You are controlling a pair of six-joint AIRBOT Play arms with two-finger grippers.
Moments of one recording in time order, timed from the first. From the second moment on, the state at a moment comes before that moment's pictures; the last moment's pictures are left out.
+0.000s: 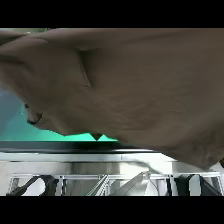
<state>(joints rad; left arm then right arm) 0.44 -1.15 1.69 -2.93 1.81 1.98 -0.76 -0.59 1.09 -0.17 1.01 0.83</state>
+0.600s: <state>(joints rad) 0.15 -1.88 1.86 -2.56 1.67 1.96 -0.33 -1.40 1.04 -0.21 0.72 0.73</state>
